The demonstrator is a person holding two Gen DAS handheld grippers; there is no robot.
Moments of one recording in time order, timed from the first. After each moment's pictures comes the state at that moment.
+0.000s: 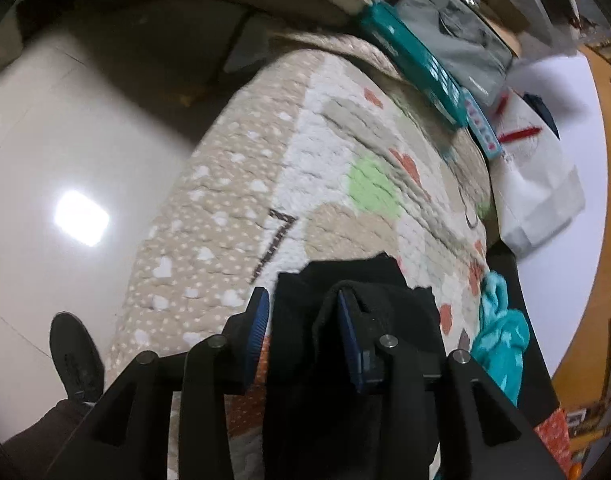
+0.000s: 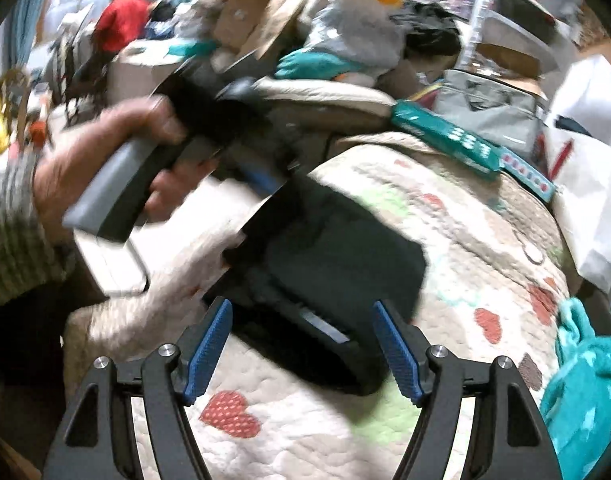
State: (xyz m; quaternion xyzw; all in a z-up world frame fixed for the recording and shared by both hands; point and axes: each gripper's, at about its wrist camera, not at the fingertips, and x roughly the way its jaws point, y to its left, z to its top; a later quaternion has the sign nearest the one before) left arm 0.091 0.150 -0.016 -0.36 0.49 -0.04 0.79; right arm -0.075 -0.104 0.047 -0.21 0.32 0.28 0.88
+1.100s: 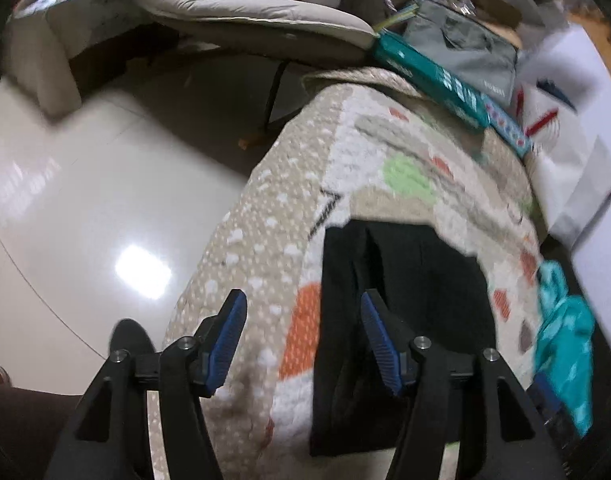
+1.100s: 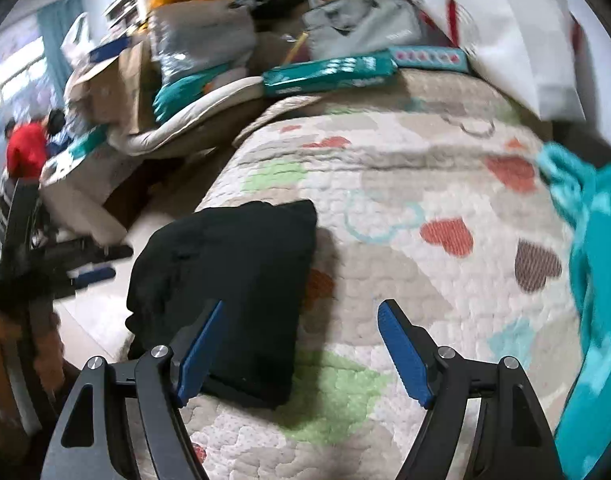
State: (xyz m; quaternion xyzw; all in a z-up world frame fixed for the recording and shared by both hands) left arm 0.010 0.098 -0.003 -0.25 0.45 0.07 0.85; right arm 0.001 -0.207 0.025 0.03 0.39 0.19 0.90
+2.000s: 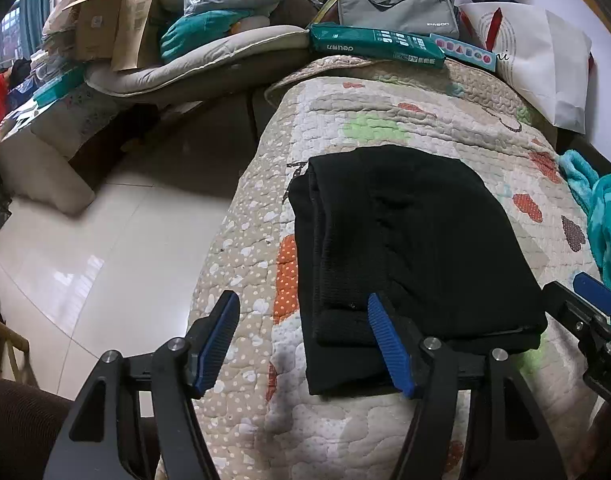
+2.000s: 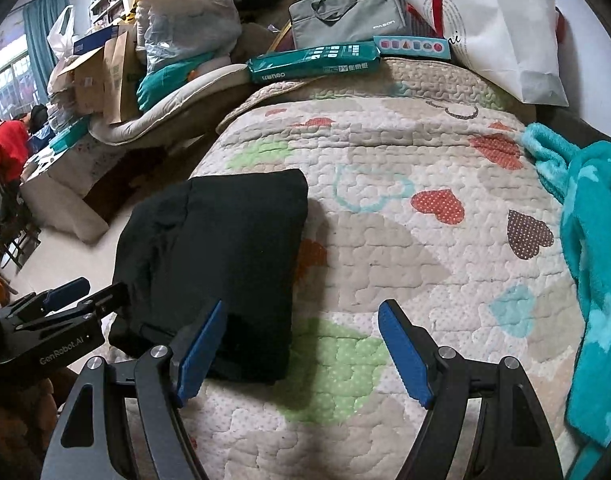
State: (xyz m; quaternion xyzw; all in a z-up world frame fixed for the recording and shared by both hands) left arm -0.030 0.028 -0.002 -0.06 0.43 0.08 0.89; right arm -0.017 -0.196 0.006 0.01 0.40 0.15 0.90
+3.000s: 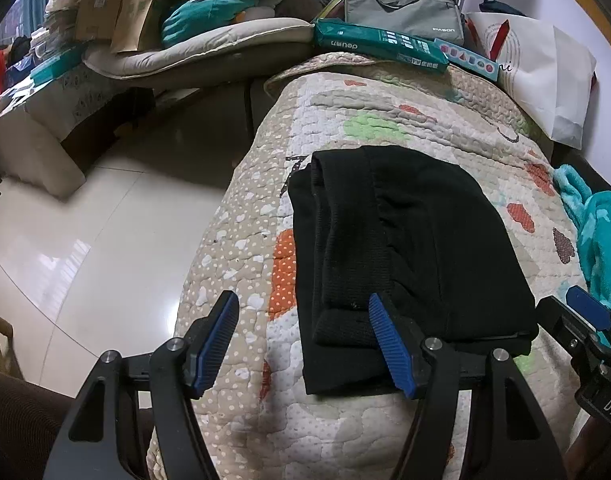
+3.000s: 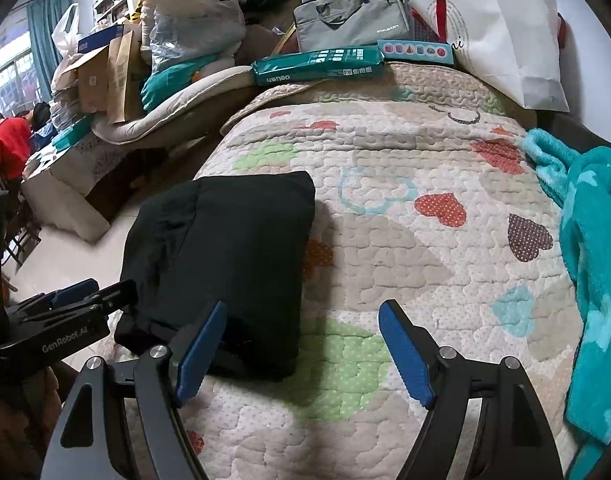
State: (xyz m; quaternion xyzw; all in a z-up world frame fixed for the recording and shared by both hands) left arm -0.028 0.037 -0.005 -0.10 0.44 0.07 0.89; right arm -0.026 -0.188 0.009 0.01 0.39 0.15 0.91
